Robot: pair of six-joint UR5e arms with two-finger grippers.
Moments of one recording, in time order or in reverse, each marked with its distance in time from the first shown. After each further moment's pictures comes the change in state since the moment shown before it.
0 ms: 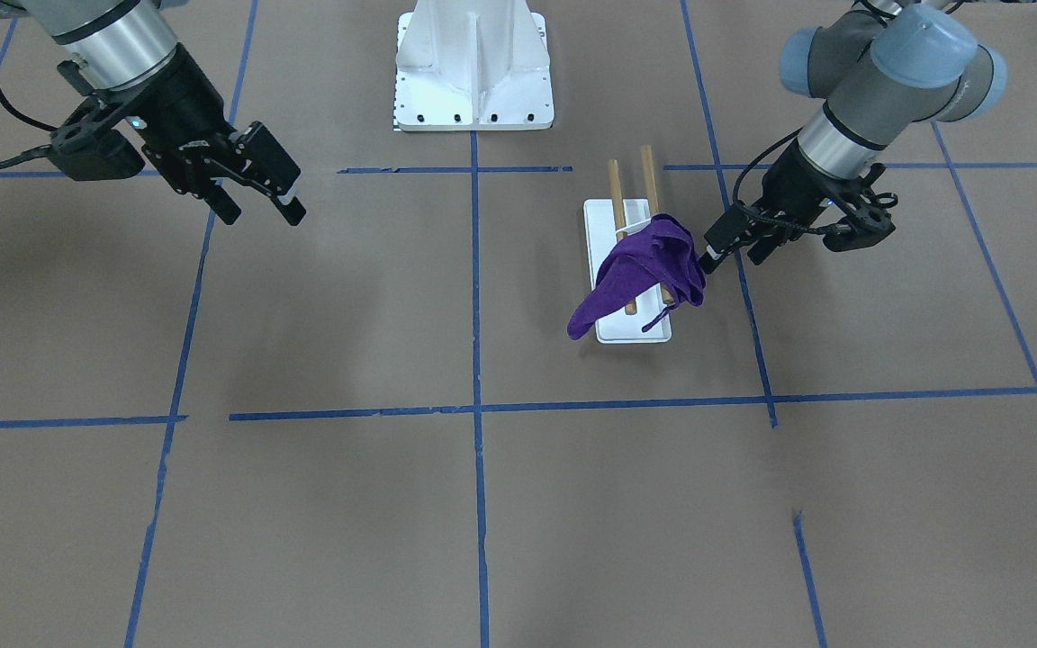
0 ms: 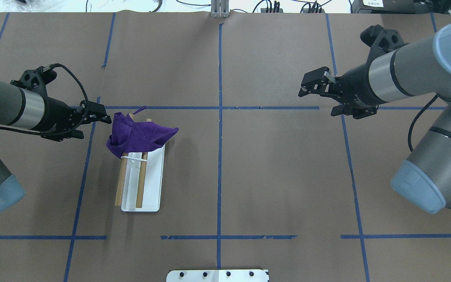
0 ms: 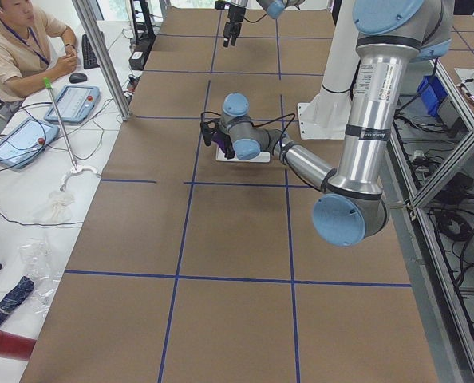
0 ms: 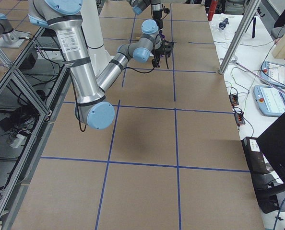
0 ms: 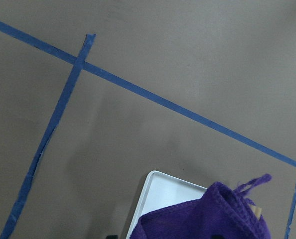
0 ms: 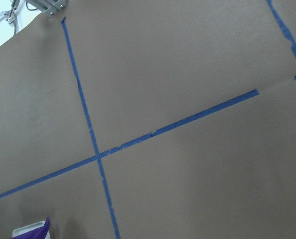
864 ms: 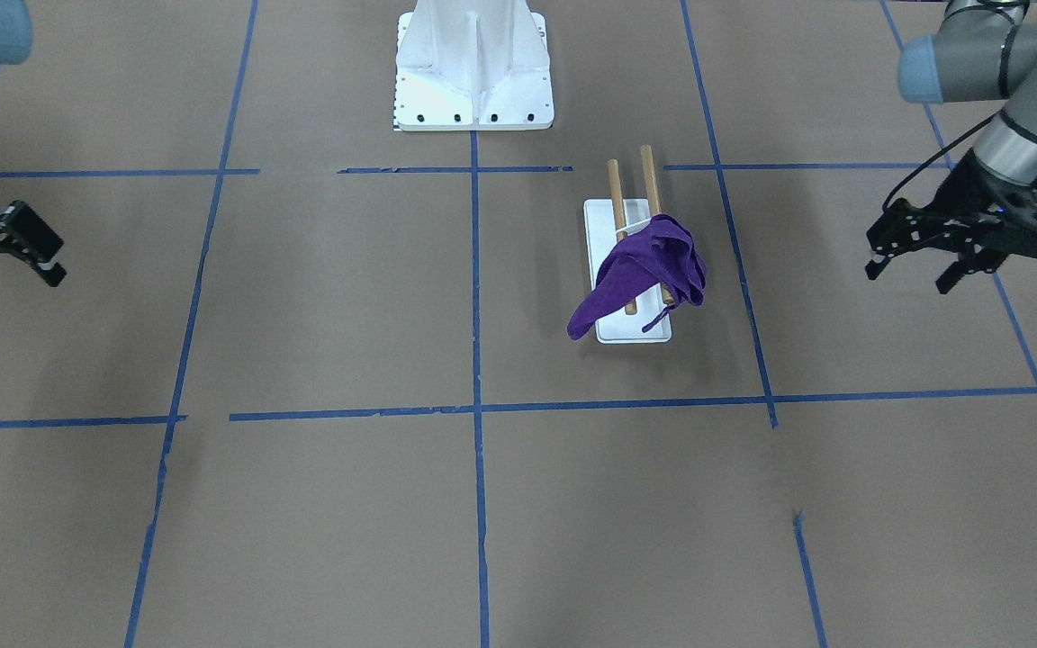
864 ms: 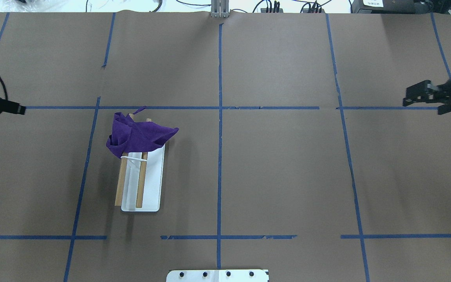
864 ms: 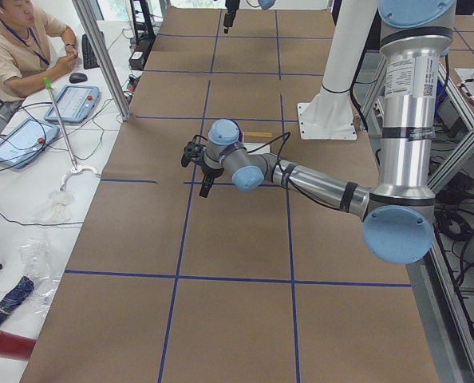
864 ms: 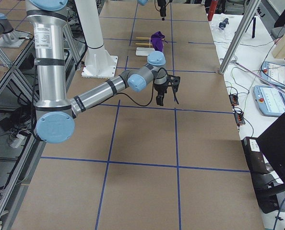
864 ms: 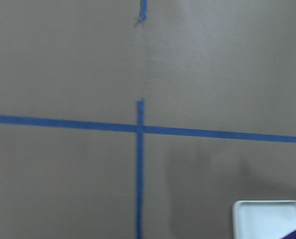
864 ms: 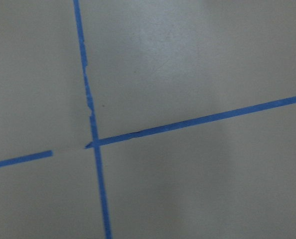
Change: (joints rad) left arm -0.315 0.192 0.043 0.042 -0.068 0.934; right arm 0.299 -0.311 -0.117 -0.016 0.142 -0.614
